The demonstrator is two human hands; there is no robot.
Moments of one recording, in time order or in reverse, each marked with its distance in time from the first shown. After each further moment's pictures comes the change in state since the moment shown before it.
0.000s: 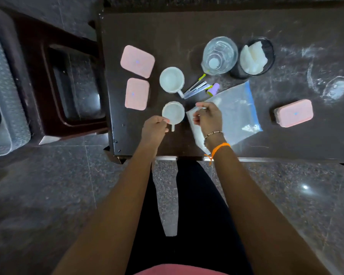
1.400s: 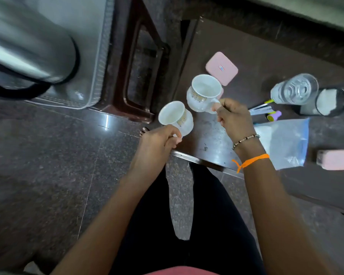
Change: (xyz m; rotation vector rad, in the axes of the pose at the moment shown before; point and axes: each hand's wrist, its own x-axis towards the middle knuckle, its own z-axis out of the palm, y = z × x) left_hand -0.088 -0.077 -0.184 0.154 0.190 0.583; right_hand -0.110 -0.053 0.121 -0.562 -0.326 -0.395
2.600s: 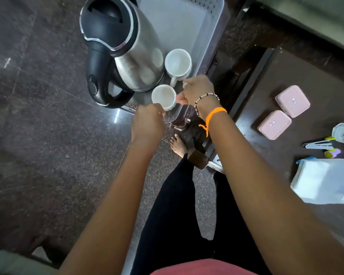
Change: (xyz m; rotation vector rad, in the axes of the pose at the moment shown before) left_hand 0.065 -0.132 -0.173 0.309 0.230 -0.293; right_hand 0.048 -0.170 0.261 -0.233 -0.291 0.114
